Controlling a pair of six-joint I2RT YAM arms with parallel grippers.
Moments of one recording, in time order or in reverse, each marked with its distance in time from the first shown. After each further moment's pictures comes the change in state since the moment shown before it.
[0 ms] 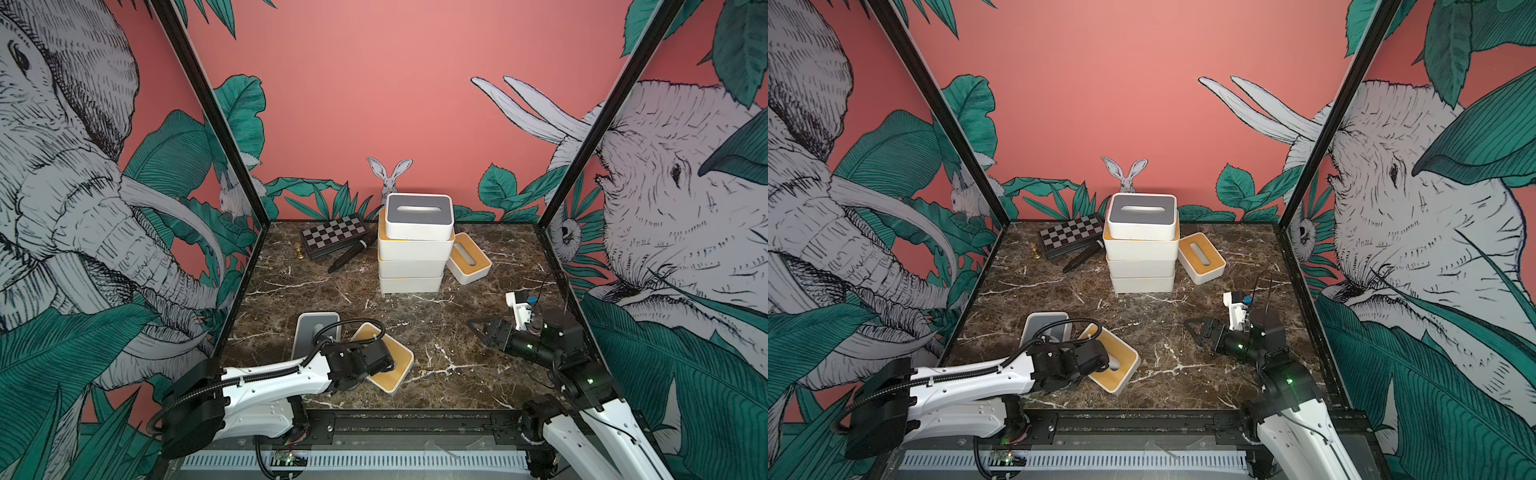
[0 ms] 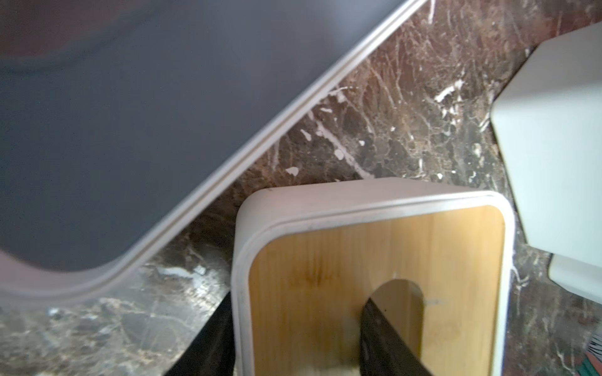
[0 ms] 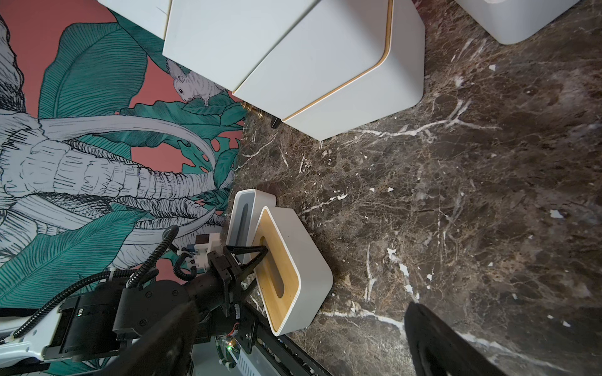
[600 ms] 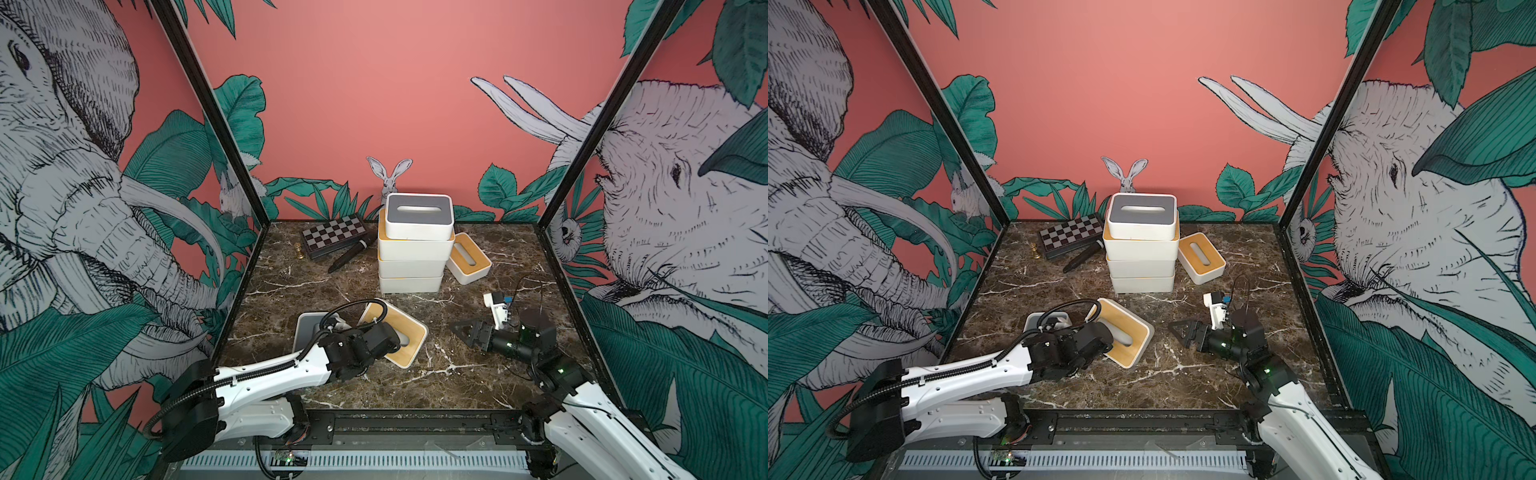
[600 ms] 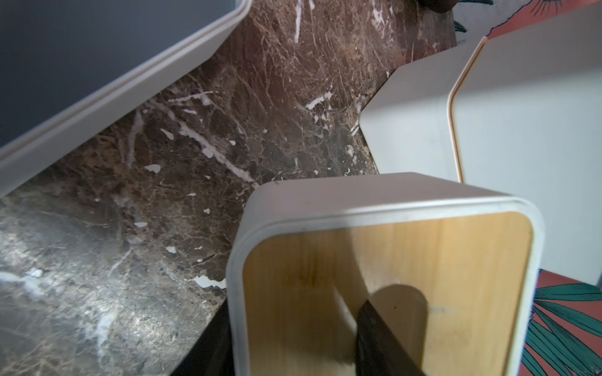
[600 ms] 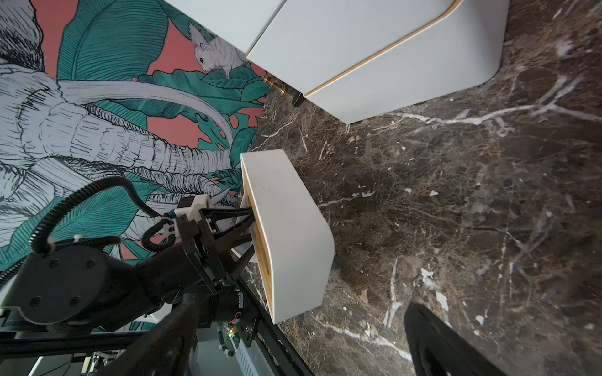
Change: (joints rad) left arm 0.047 0.000 0.120 0.116 -0.070 0.092; right arm 0.161 0.111 -0.212 0.420 0.000 0.042
